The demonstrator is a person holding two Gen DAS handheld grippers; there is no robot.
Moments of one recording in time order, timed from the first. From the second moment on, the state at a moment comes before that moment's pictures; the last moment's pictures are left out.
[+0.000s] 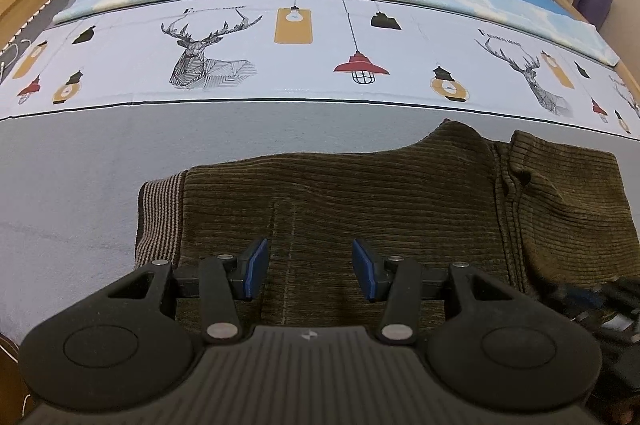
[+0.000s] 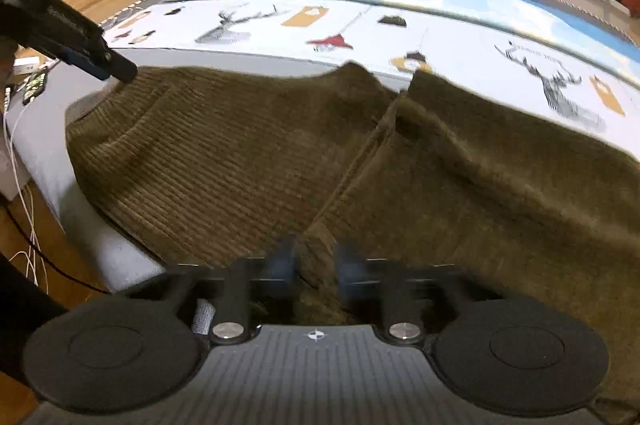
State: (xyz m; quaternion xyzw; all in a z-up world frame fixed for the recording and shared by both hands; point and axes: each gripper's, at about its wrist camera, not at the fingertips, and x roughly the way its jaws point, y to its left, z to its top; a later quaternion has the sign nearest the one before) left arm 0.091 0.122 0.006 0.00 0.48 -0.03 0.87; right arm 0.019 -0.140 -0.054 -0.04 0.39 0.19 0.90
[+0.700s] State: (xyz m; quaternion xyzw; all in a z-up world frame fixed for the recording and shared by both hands) left arm 0.101 0.100 0.002 0.02 0.49 -0.04 0.87; right arm 0.041 -0.175 -0.053 0.02 0.42 0.22 0.88
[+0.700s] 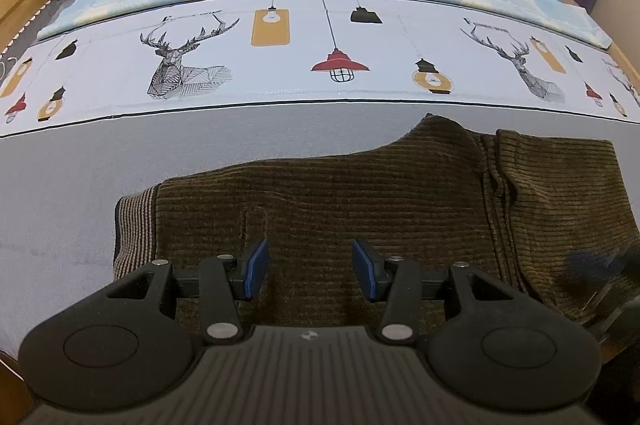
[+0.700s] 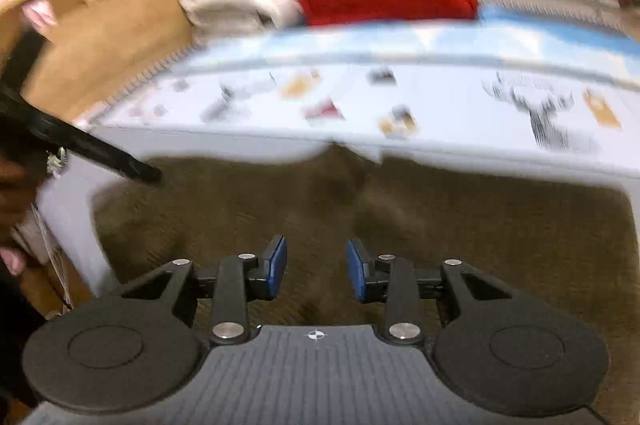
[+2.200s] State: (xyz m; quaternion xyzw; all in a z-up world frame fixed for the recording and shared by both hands) left arm 0.029 0.276 -0.026 -0.26 0.47 0.11 0.84; right arm 0.024 -0.223 0.006 -0.03 0.35 0.13 0.93
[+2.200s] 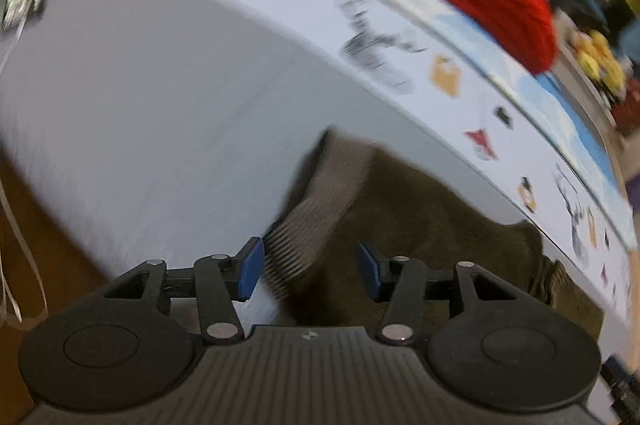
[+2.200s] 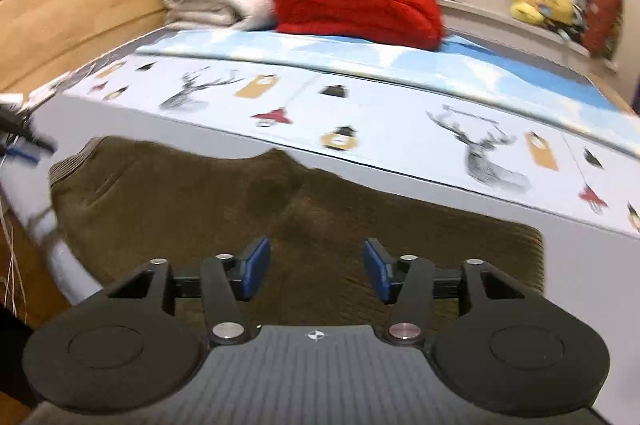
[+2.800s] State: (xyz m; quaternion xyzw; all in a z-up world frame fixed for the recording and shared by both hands) left arm 0.049 0.258 -0.088 -0.30 0.49 0.13 0.81; right arm 0.048 -0.247 -0.070 0.02 0.48 0.07 0.87
